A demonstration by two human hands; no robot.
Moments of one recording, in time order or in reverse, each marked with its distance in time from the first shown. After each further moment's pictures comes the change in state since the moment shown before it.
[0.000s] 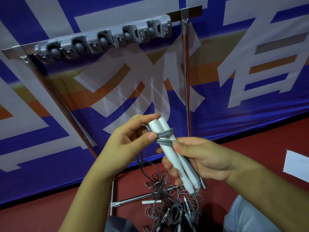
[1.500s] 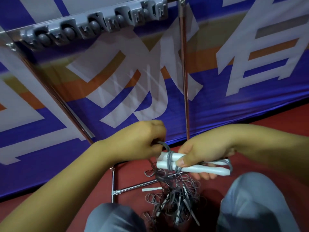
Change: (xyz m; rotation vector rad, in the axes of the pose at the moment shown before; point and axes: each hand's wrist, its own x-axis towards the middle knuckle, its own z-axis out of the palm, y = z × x) left_hand 0.020 -0.005 0.012 0.943 -0.537 0.189; right_hand 0.003 -0.017 -0.010 -1.061 -0.002 0.664
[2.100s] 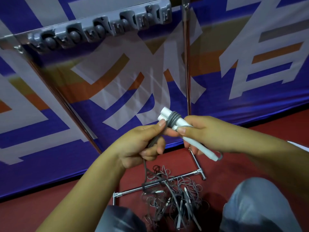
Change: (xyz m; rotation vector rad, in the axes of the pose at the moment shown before) left_hand 0.000 0.017 0.003 -1.541 0.067 -0.591; right_hand -0.018 -0.010 -0.001 0.284 0.659 -0.244
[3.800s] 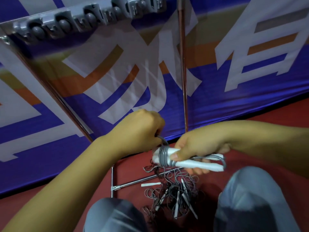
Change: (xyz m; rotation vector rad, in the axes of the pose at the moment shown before) left_hand 0.009 0.007 -0.009 1.659 0.105 0.668; right_hand 0.008 0.022 0.023 0.008 -0.551 0.290
